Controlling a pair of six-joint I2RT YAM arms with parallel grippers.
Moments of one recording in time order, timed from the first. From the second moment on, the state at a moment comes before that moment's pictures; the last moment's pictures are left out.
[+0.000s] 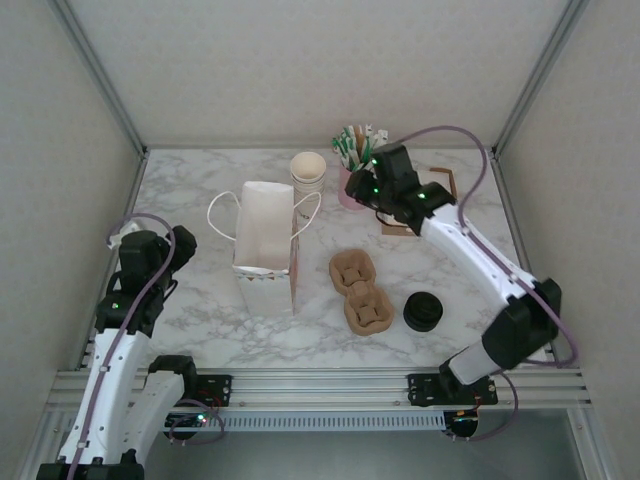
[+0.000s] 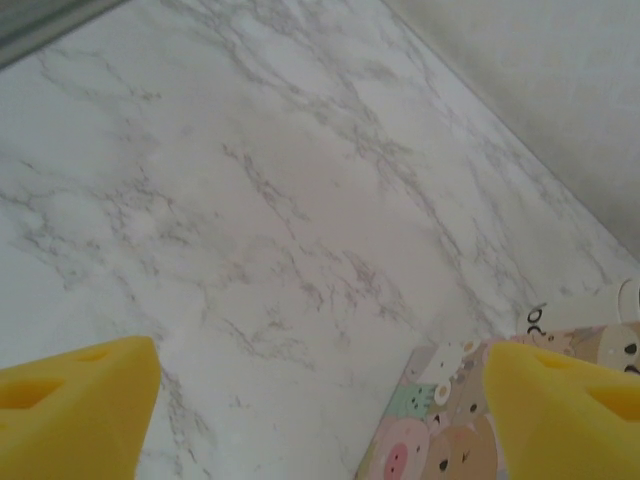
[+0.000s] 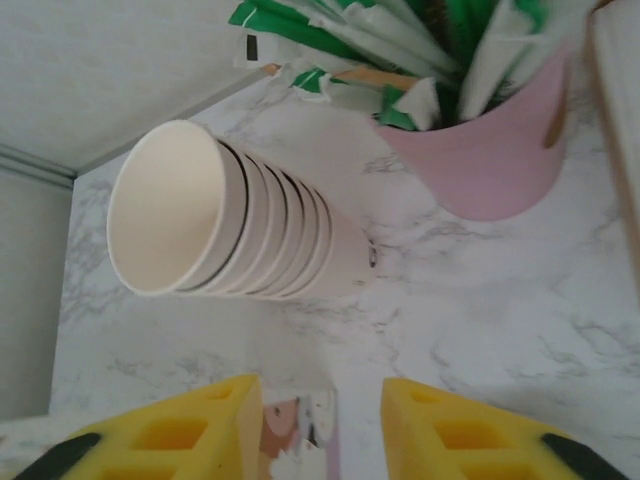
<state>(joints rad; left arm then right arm) -0.04 0.69 0.75 -0.66 -0.16 -0.72 0.58 1.61 1.52 -0.60 0.05 0.79</state>
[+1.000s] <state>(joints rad) -0.04 0.68 0.74 -0.69 -0.08 -0.72 0.60 1.99 1.88 -0.58 0.02 0.88</state>
